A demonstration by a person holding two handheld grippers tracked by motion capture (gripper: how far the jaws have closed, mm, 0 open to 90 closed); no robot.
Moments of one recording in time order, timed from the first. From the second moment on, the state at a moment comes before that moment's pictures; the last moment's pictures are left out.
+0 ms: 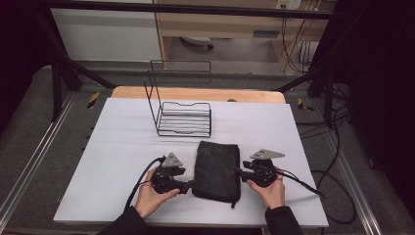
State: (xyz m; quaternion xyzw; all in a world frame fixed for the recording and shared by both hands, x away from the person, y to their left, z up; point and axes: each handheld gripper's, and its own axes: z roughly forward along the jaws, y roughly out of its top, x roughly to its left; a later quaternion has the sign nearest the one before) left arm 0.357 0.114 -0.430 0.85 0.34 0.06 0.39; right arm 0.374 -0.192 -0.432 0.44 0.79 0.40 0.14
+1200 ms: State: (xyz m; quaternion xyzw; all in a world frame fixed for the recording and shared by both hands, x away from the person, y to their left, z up) left arm 0.349 0.100 -0.444 0.84 0.39 0.01 0.38; right arm 0.378 -0.185 -0.453 0.47 0.78 0.40 0.09
